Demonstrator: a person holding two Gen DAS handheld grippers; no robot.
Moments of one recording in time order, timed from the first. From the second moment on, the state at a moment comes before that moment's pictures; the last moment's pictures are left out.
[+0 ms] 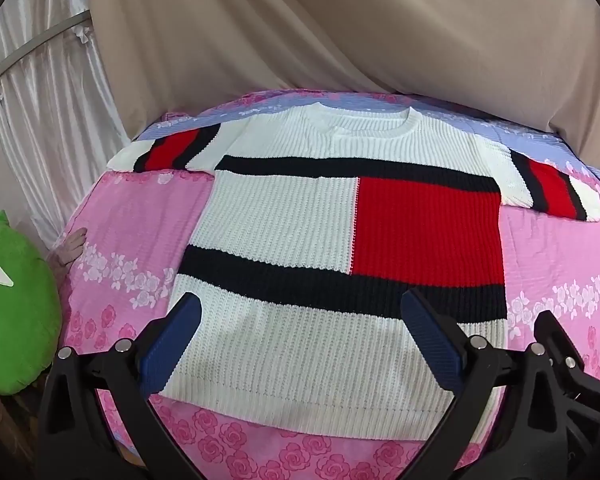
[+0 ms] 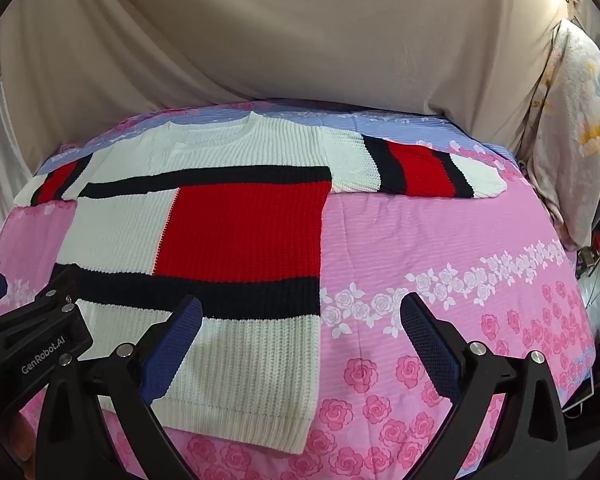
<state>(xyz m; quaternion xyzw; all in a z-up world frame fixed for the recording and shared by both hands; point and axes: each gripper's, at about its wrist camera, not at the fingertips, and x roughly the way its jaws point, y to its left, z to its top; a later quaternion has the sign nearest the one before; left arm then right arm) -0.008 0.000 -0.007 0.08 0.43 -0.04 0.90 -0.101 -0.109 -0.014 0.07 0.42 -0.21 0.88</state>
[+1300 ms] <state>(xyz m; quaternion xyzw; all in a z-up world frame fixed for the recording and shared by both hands) -0.002 0.004 -0.017 0.08 0.45 -0.03 0.89 -0.096 -0.108 -0.023 0.05 0.43 -0.20 0.88</state>
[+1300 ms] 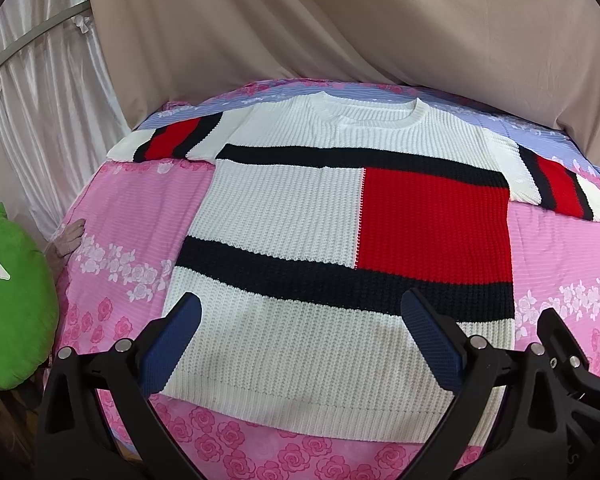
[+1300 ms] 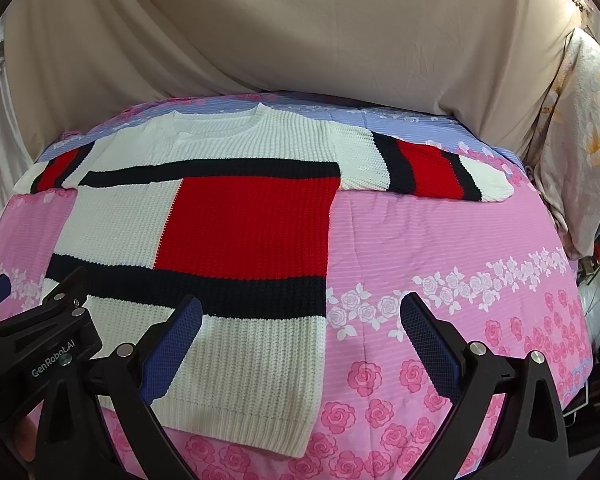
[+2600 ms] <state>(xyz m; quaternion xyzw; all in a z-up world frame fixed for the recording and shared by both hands) 0.012 -0.013 -0.024 0.09 0.45 -0.03 0.89 -0.089 -0.117 -0.027 0.06 0.44 -0.20 0.87</state>
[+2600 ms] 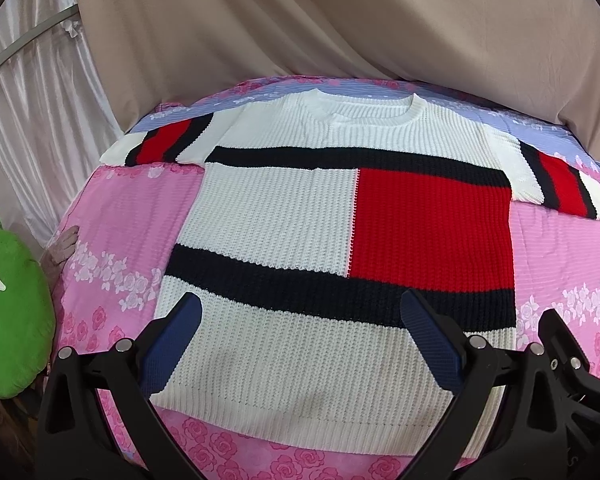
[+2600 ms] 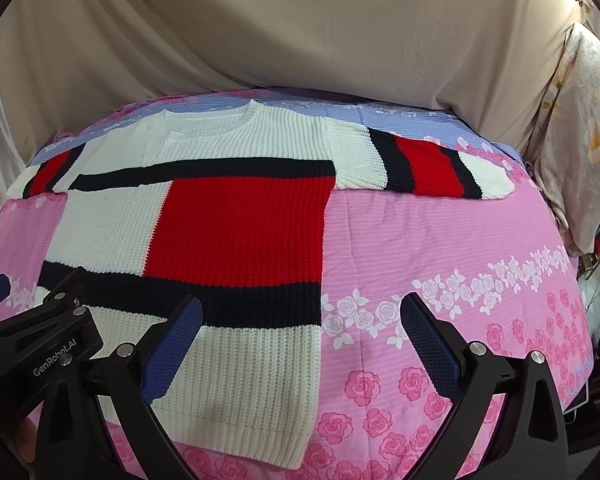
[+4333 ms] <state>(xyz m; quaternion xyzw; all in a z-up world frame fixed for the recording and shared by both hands) 0.129 0.005 -0.049 -0.03 0.52 -0.05 0.85 0.123 -0.380 0.029 0.29 0.25 -0.02 0.92</state>
